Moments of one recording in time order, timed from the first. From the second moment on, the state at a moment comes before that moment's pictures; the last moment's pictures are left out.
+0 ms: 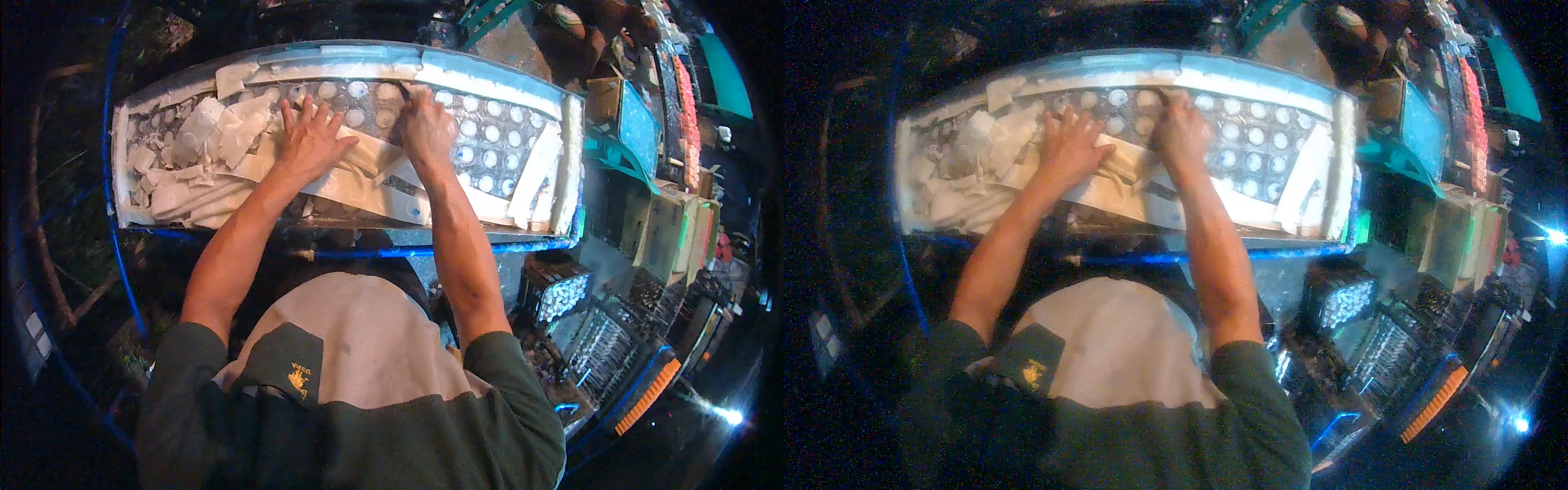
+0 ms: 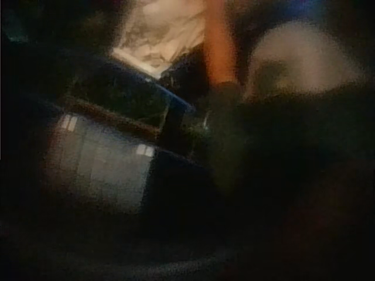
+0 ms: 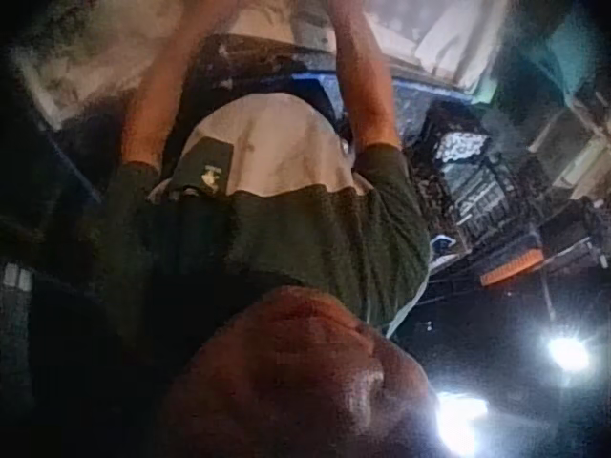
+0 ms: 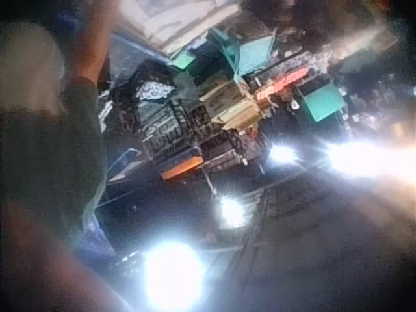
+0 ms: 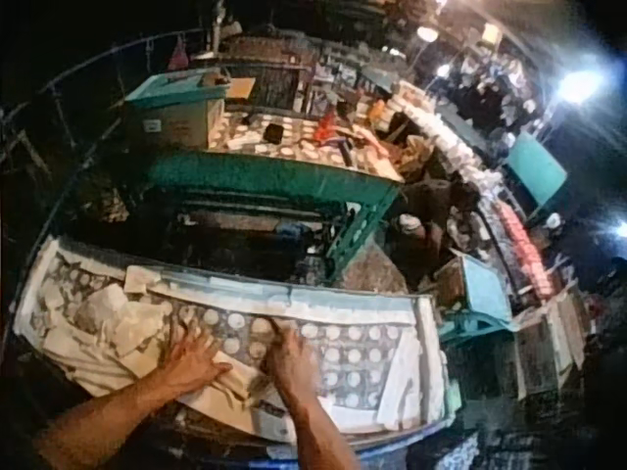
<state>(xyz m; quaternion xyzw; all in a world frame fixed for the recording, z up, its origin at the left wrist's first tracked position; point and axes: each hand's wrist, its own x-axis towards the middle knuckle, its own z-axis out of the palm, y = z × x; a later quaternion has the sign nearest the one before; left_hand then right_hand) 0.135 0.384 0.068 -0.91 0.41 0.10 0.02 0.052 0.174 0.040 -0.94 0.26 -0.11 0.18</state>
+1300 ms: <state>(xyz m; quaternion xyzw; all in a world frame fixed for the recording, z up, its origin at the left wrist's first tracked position) 0.126 0.266 0.063 -0.87 0.42 -0.03 -0.27 -0.009 0.044 0.092 -0.98 0.07 -0.07 0.14</state>
